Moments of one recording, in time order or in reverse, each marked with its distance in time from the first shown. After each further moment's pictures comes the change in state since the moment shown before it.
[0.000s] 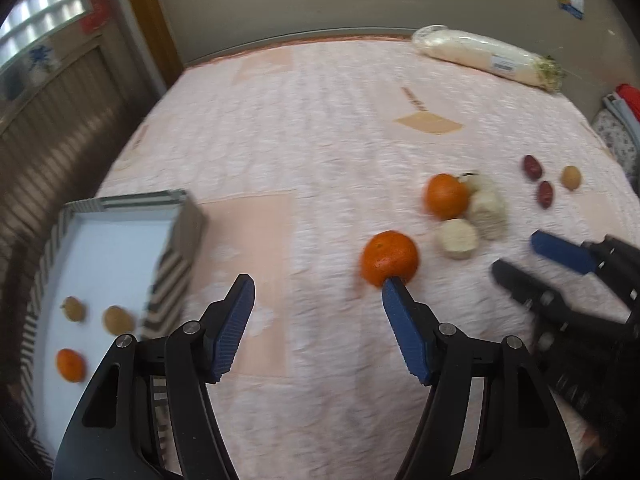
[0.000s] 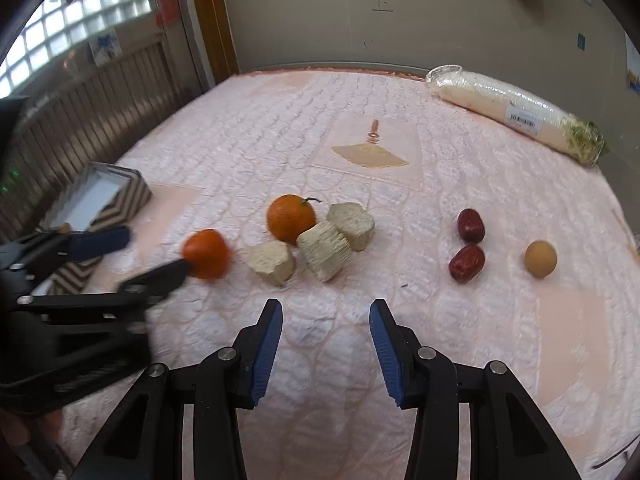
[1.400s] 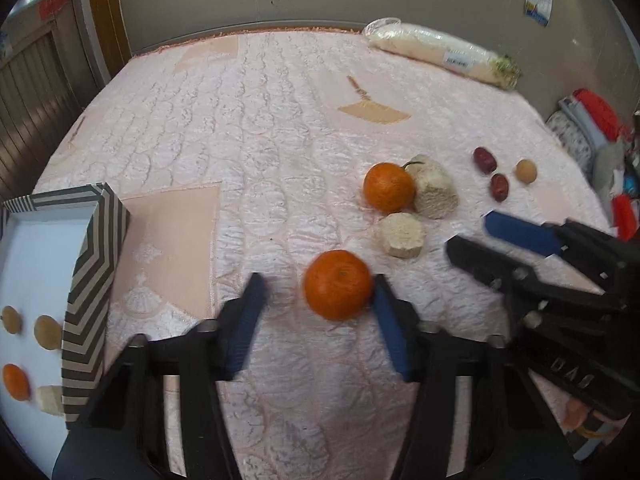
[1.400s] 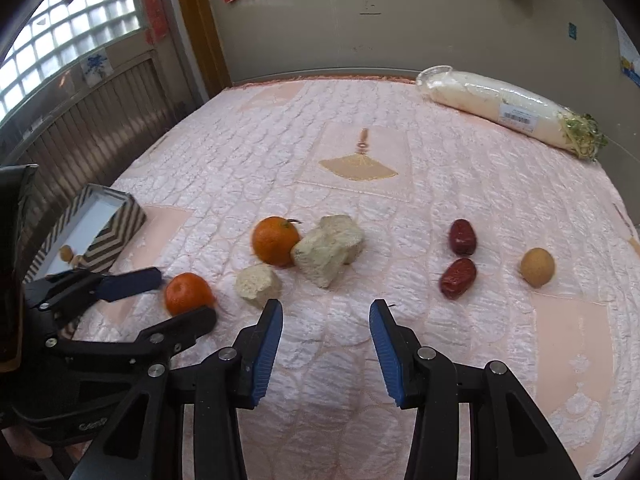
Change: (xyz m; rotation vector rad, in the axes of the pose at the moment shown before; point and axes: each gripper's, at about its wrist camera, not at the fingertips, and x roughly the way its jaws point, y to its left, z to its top) left arm 0.015 -0.014 0.001 0.019 0.007 -0.245; right arm 0.000 -0.011 0.008 0.046 -0.029 0.053
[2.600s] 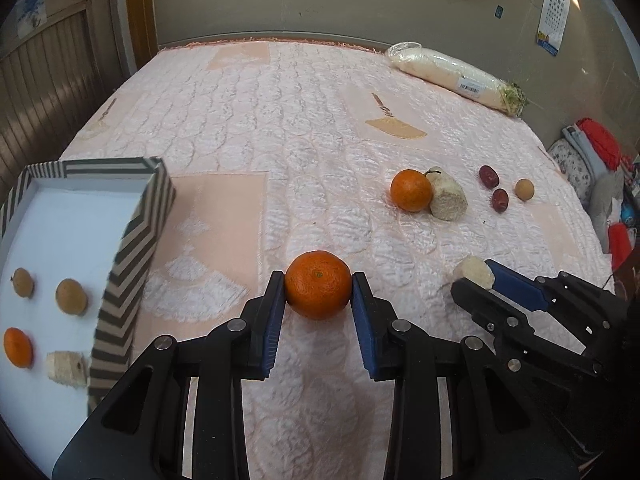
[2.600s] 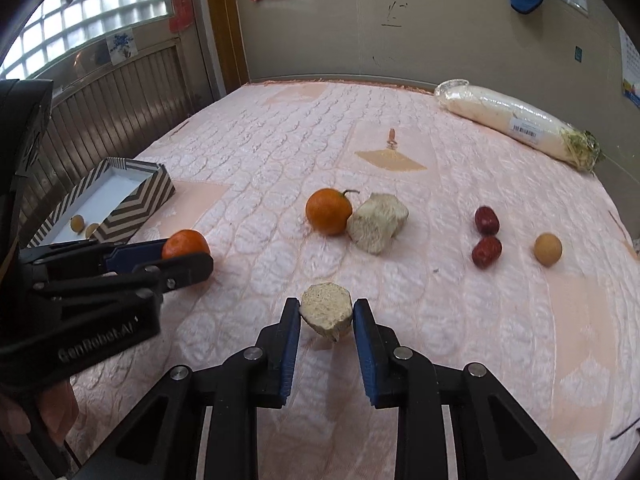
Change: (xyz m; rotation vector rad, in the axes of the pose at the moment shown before) left arm -0.028 0.025 -0.019 -0.091 -0.044 -0.006; right arm -0.012 0.037 -0.027 -0.054 -0.035 -0.042
